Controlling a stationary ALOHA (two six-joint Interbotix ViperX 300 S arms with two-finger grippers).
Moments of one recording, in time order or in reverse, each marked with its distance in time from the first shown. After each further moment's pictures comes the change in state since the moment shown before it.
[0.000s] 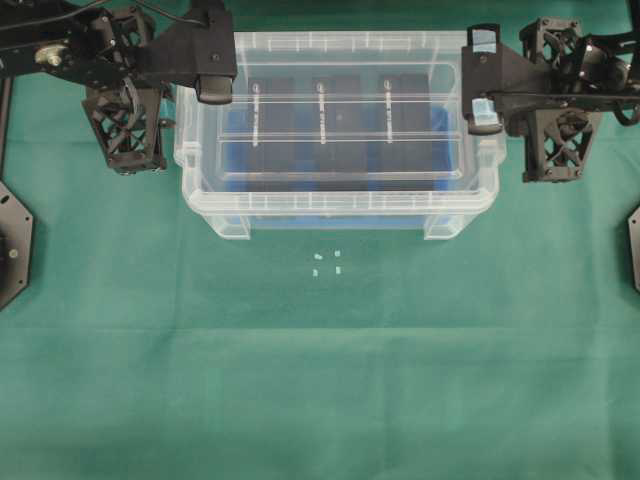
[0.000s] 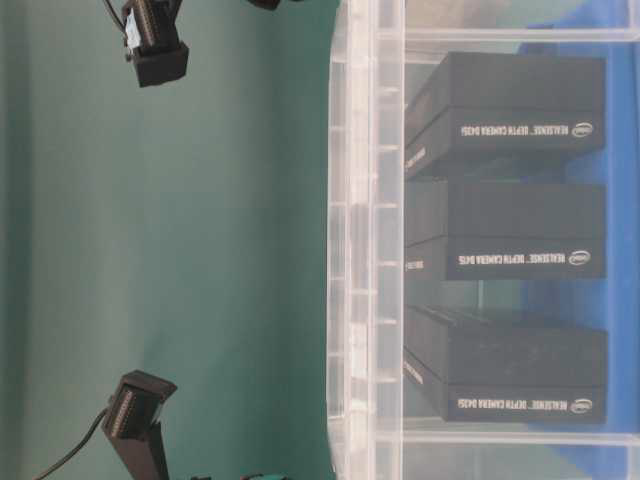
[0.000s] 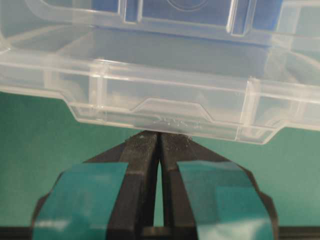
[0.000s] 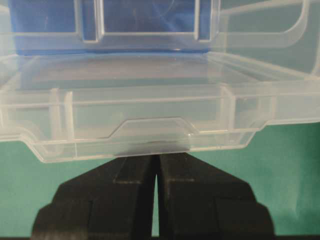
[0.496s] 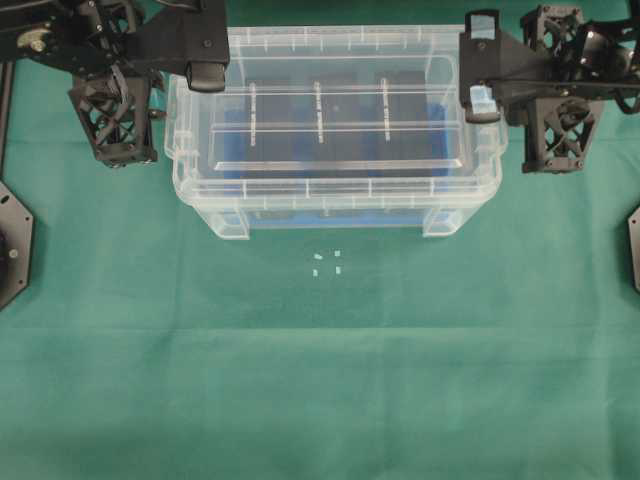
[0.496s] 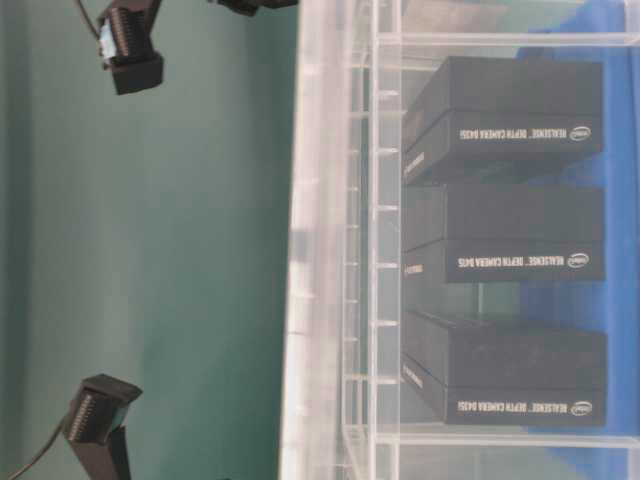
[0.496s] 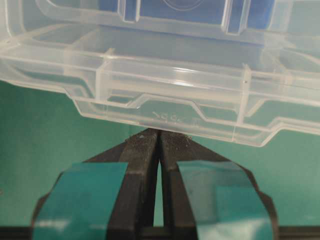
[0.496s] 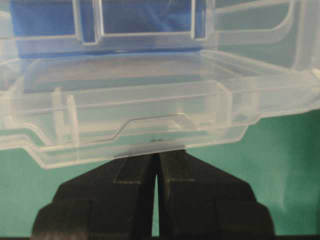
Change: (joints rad) left arm 0.000 -0.031 -0.061 0.000 0.095 -0.008; right arm -0.002 -0.008 -0.060 -0.003 0.067 0.000
